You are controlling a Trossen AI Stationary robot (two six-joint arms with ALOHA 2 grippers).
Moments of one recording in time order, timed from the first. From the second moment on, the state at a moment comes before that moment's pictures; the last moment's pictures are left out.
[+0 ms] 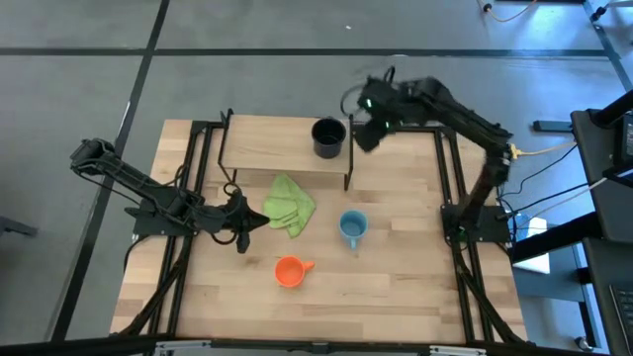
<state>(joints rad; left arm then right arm) -0.42 0.88 0.44 -0.08 -0.54 -0.61 -0.33 1.73 2.06 -1.52 0.27 0.43</state>
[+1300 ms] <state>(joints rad) -0.40 0.88 0.44 -0.10 -0.40 -0.60 0.10 1.49 1.08 -0.83 0.01 1.22</state>
